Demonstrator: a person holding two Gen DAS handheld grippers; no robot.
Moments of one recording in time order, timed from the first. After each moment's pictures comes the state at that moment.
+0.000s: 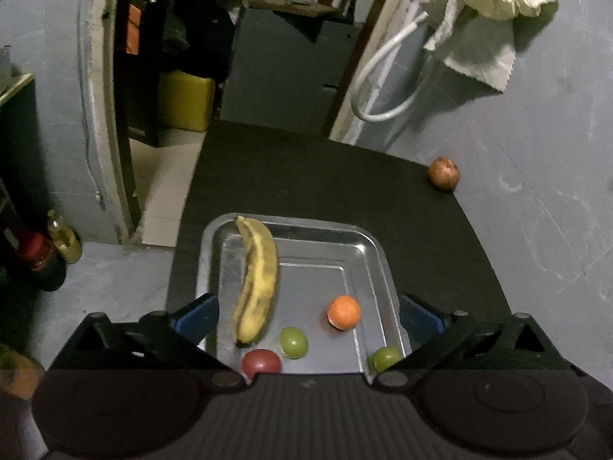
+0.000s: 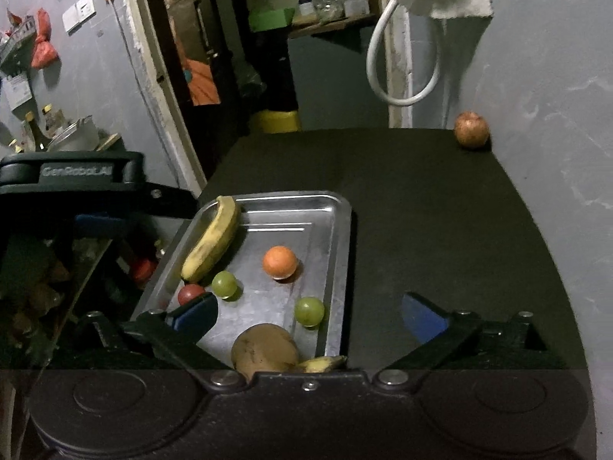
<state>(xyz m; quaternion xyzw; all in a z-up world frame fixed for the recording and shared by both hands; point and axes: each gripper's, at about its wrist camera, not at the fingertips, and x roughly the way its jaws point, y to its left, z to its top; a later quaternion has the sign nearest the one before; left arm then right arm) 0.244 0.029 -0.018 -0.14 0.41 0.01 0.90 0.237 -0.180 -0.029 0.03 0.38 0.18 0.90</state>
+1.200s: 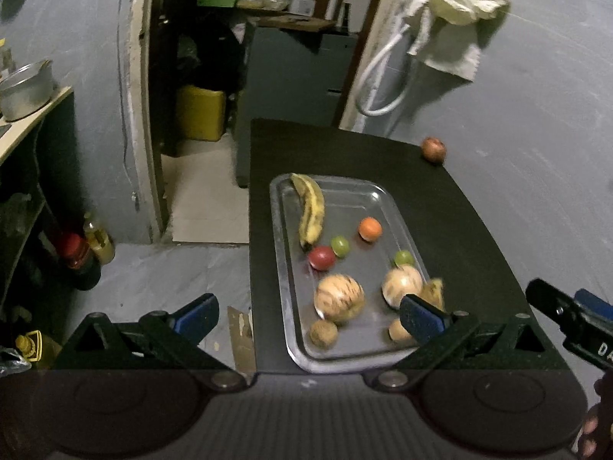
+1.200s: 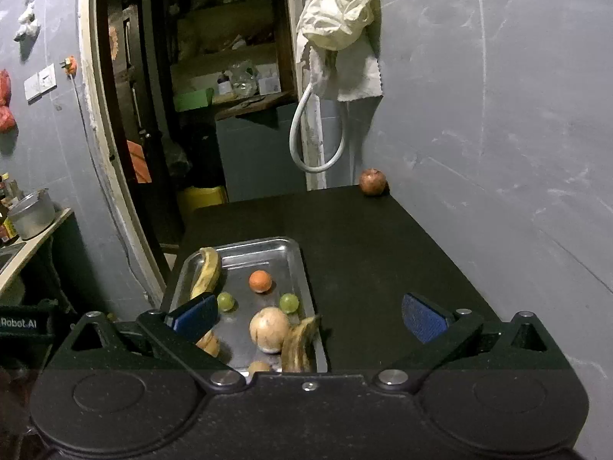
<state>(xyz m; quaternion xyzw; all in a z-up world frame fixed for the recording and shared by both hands) 0.082 0.062 0.019 -0.10 0.40 0.00 0.91 0.068 -0.171 0.034 0.06 0.28 0.03 0.96</state>
